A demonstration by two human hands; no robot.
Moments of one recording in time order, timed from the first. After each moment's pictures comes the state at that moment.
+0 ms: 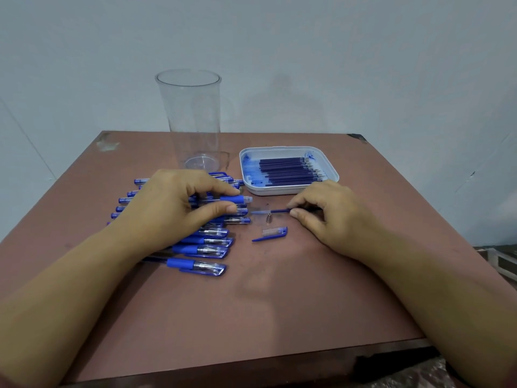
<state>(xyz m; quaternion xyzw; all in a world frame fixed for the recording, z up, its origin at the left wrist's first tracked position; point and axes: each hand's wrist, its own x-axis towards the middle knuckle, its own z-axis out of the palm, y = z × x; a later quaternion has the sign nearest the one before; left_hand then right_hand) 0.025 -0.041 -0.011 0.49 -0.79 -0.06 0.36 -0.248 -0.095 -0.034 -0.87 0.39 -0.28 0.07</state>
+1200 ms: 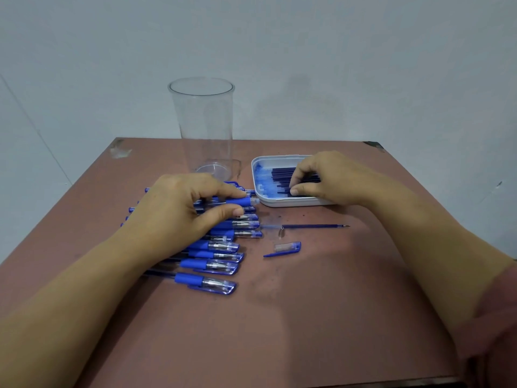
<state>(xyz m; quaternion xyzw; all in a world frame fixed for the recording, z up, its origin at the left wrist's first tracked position) 0.028 -0.043 -0.005 0.49 -0.79 -0.03 0.37 -0.220 -0.167 0.016 -0.89 0.43 -0.10 0.14</state>
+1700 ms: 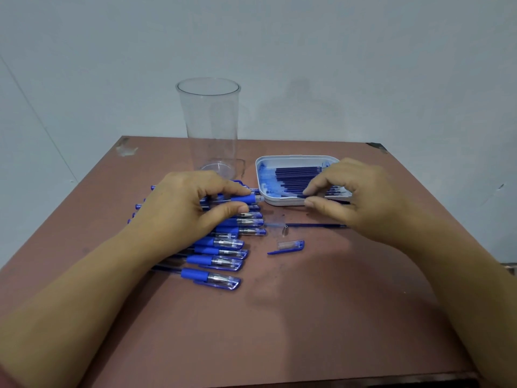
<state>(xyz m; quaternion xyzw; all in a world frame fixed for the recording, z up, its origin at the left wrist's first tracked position) 0.030 -0.042 -0.006 0.48 -0.79 -0.02 0.38 -0.239 -0.100 0.020 -0.90 0.32 -0.29 0.06</state>
